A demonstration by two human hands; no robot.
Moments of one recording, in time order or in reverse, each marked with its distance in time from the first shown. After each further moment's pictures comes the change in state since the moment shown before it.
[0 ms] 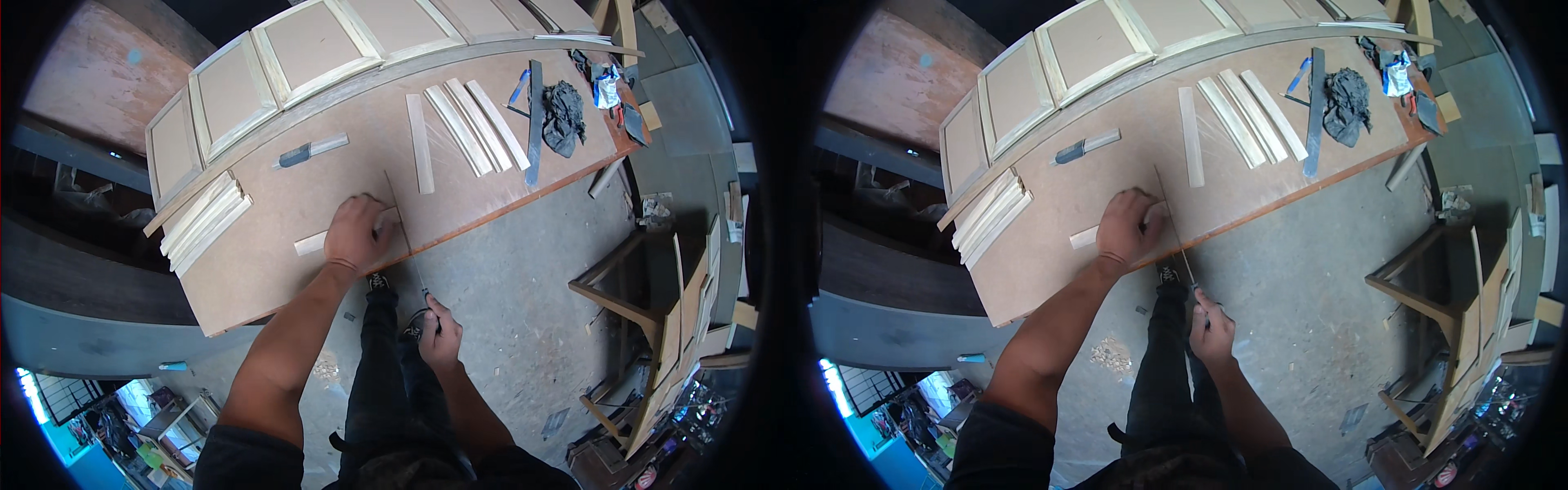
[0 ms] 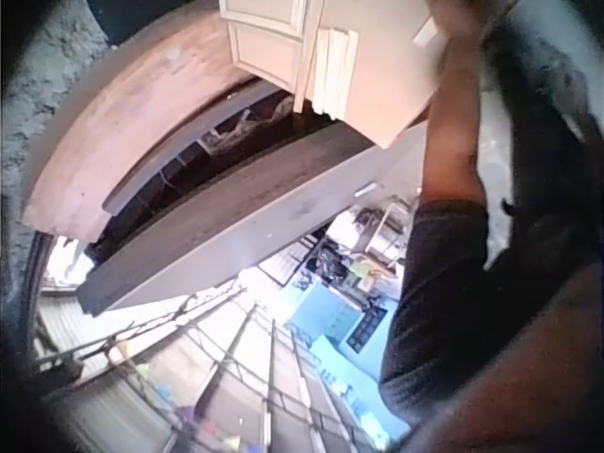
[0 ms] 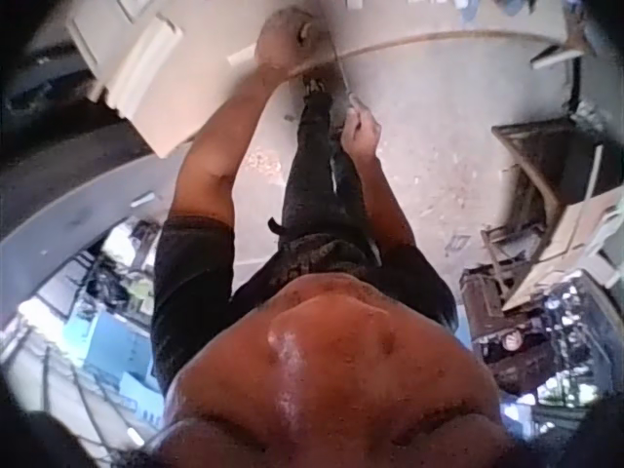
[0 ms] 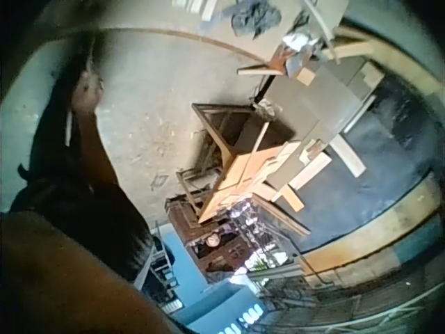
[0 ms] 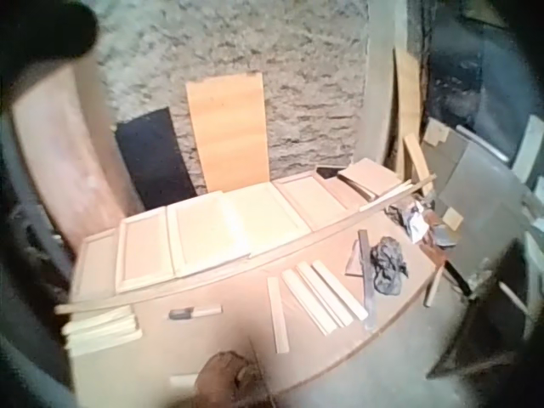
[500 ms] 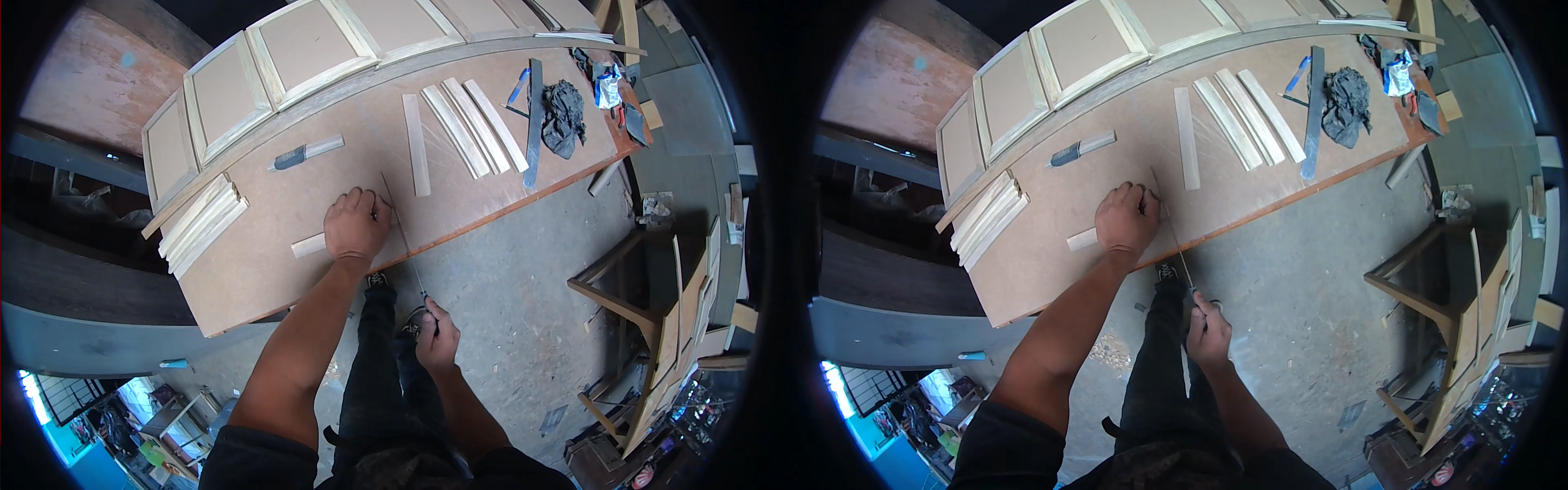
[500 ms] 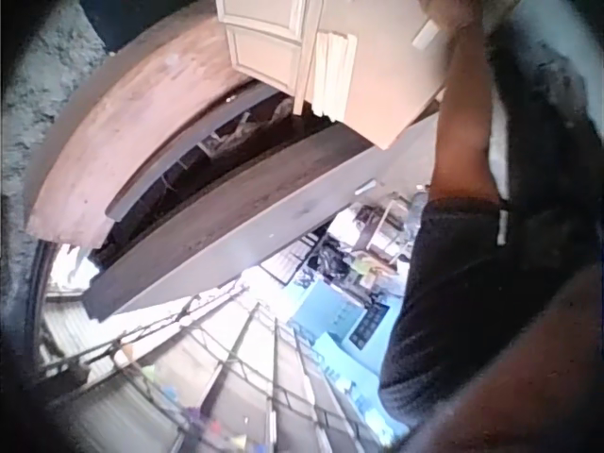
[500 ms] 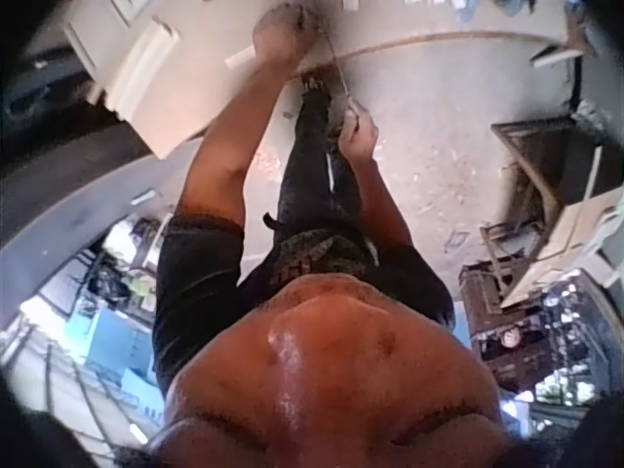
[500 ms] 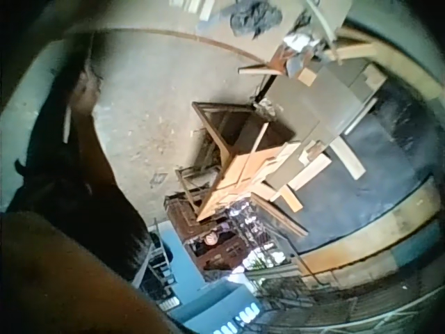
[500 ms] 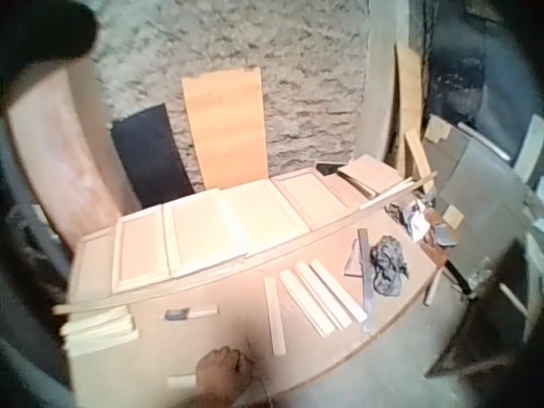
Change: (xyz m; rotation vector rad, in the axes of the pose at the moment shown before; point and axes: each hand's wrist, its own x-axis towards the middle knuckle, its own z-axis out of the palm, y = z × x) left_hand 0.015 0.011 0.023 0.297 0.084 -0.298; right_hand 0.000 -0.005 -0.002 0.008 0.034 0.011
